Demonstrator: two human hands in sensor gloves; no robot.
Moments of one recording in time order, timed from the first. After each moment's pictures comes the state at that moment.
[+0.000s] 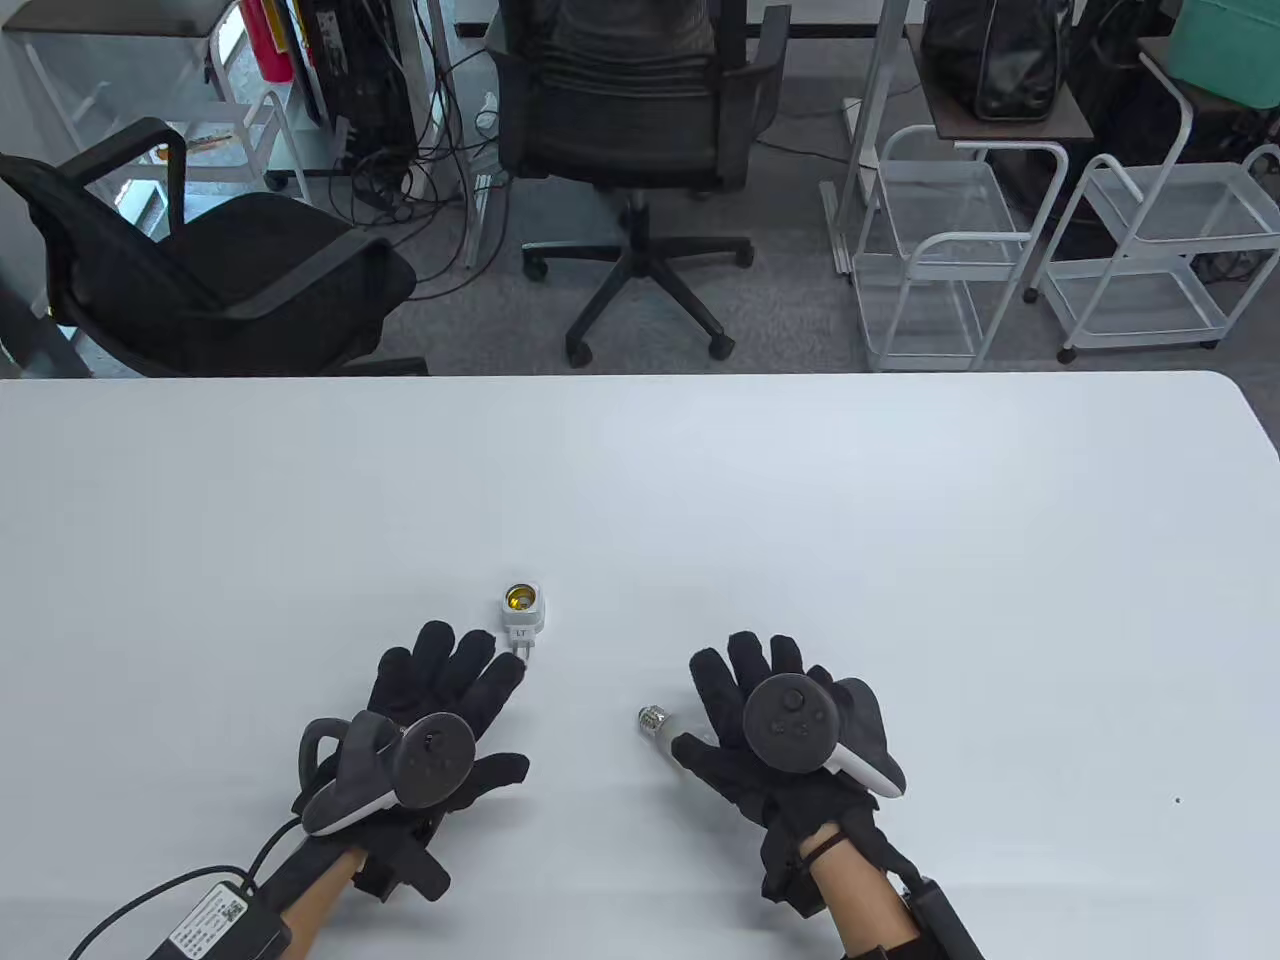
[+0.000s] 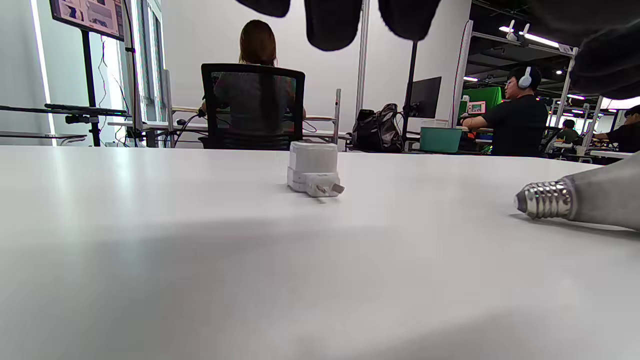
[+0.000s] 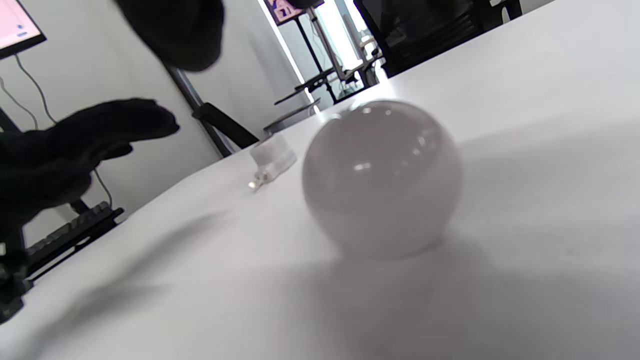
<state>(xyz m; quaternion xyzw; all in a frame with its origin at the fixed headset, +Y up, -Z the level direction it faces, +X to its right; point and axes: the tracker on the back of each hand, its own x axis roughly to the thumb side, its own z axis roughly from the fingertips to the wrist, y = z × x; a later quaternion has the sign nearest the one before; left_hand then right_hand) -0.213 -0.700 -0.264 0.01 -0.18 0.03 0.98 0.098 -0.702 -0.277 0.21 0.09 0.93 0.27</state>
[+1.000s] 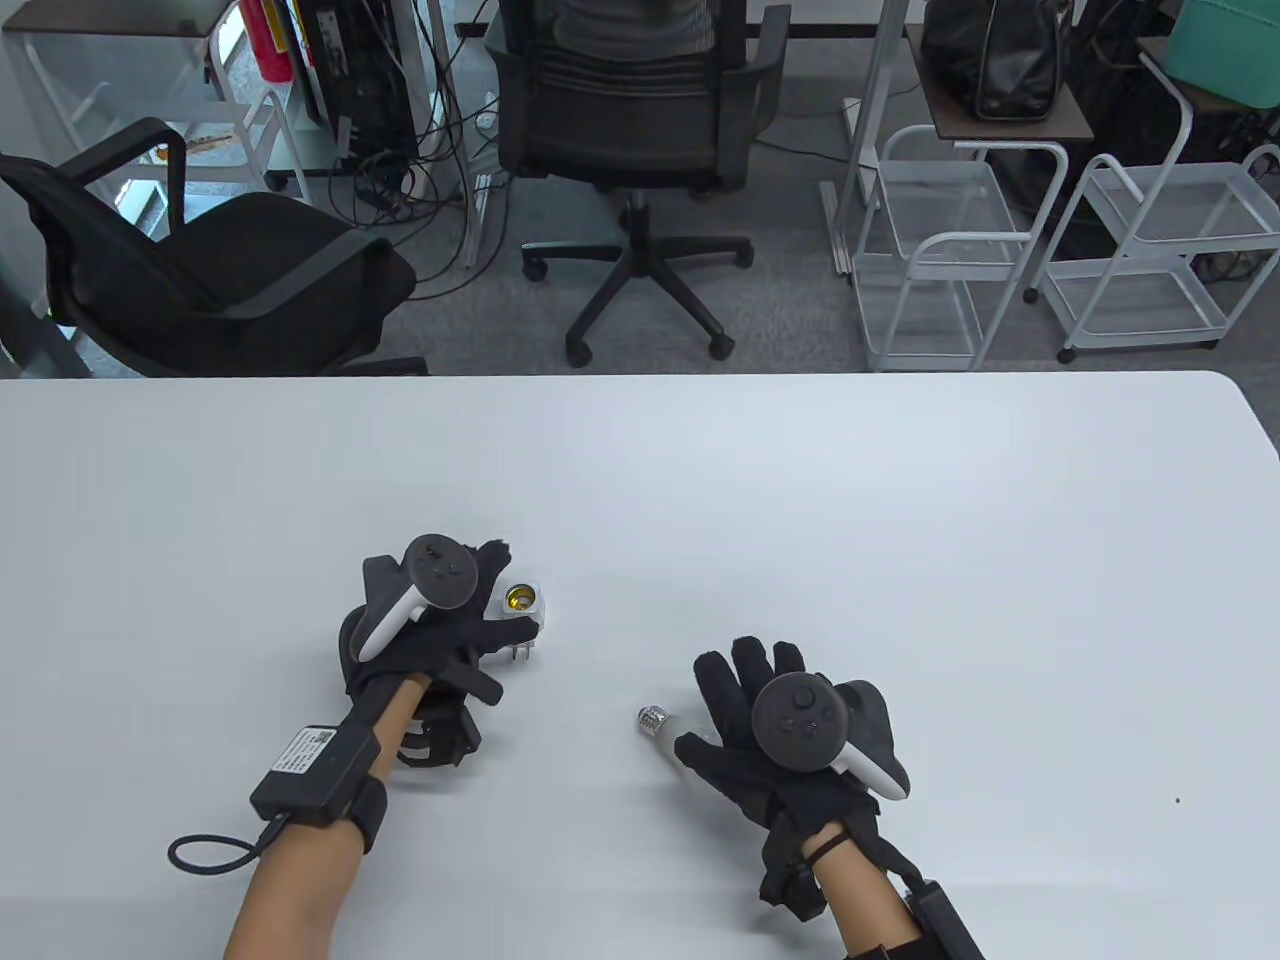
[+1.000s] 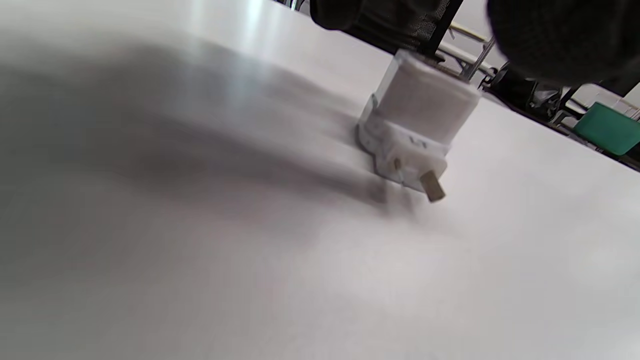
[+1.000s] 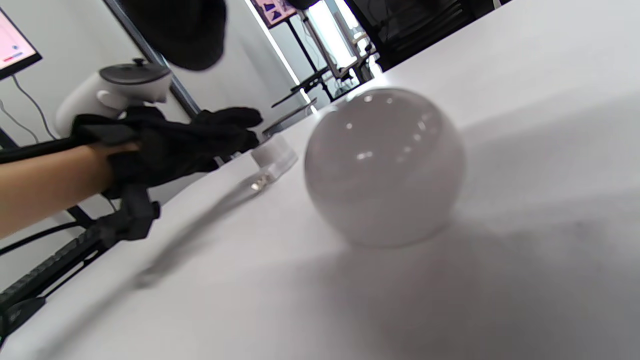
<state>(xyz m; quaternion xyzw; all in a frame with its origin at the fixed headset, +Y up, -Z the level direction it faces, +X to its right) -0.217 -0.737 -0.410 -0.21 0.03 0.19 0.96 0.102 -0.706 -0.277 0.20 0.10 0.93 0.30</state>
